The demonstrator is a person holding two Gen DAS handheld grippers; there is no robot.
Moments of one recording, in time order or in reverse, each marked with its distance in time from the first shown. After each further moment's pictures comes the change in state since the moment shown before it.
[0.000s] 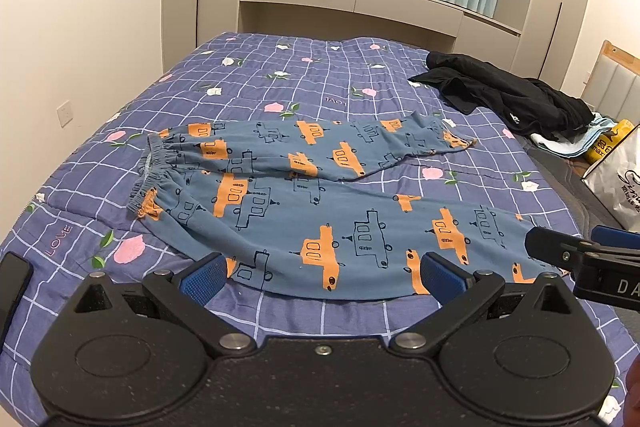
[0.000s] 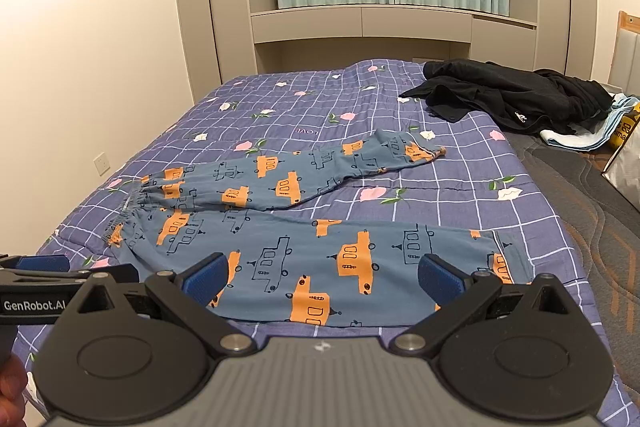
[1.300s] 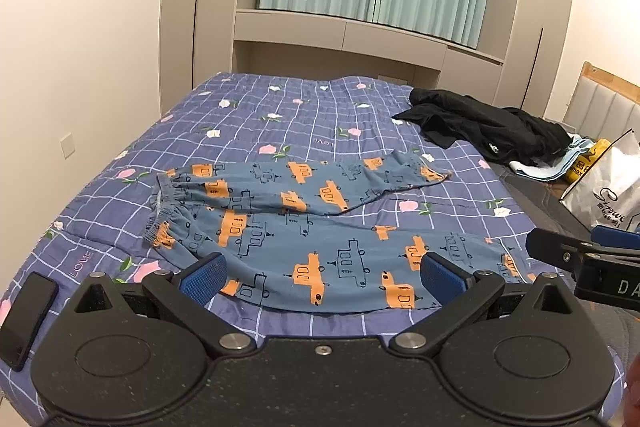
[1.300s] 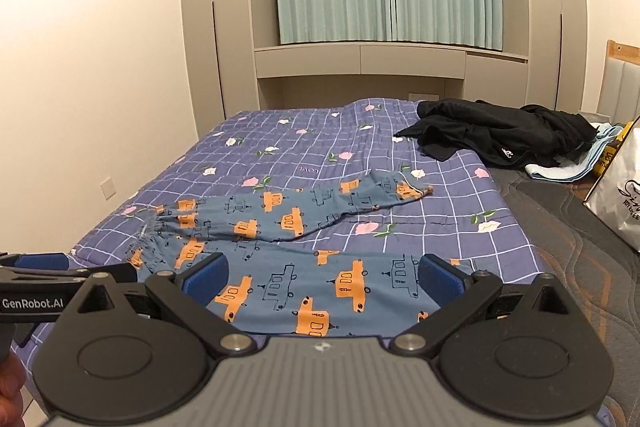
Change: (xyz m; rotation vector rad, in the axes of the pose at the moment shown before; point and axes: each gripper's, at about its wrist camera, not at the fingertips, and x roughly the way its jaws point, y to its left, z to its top) left arm -0.079 -0.007 0.002 0.019 -0.114 -0.026; right arm -0.079 0.003 0.007 -0.012 -0.109 -0.004
